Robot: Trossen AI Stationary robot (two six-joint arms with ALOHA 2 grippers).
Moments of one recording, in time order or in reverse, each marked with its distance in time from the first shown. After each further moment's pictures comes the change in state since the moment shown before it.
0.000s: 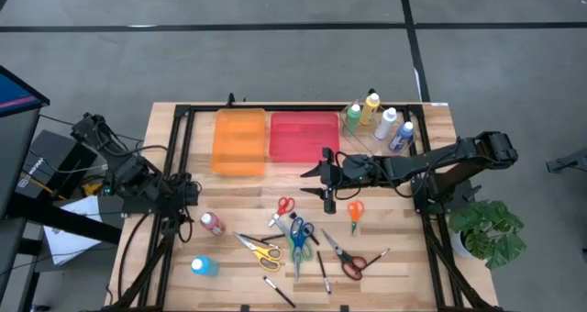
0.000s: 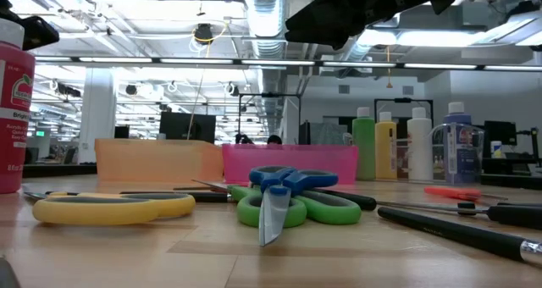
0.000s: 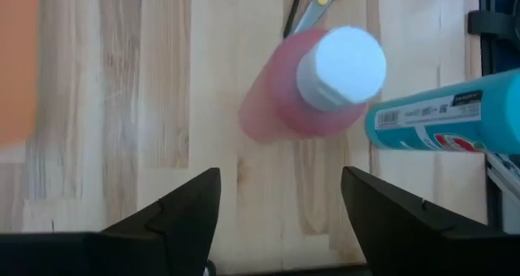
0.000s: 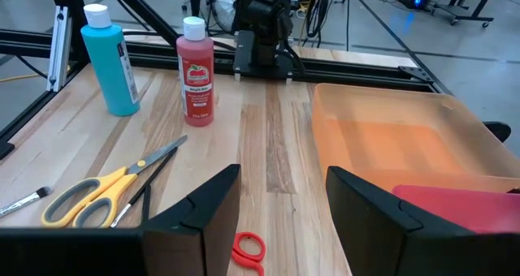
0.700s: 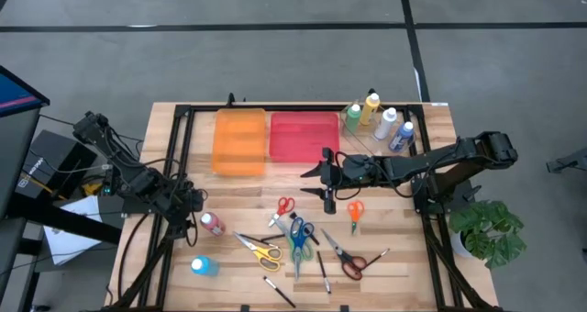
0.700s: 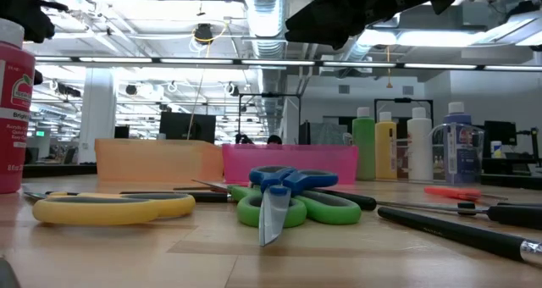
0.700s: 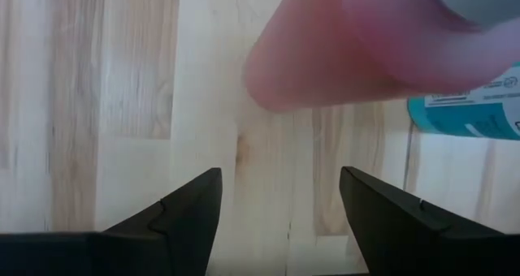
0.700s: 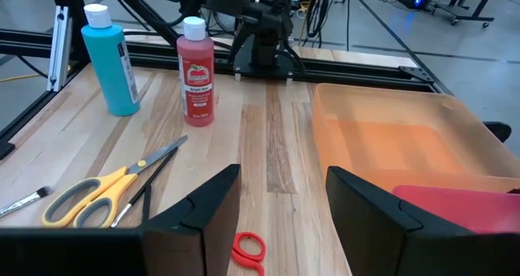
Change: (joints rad) left arm -0.023 0.001 -0.213 0.142 0.051 -0.107; right arm 0.001 0.000 0.000 0.000 0.000 0.000
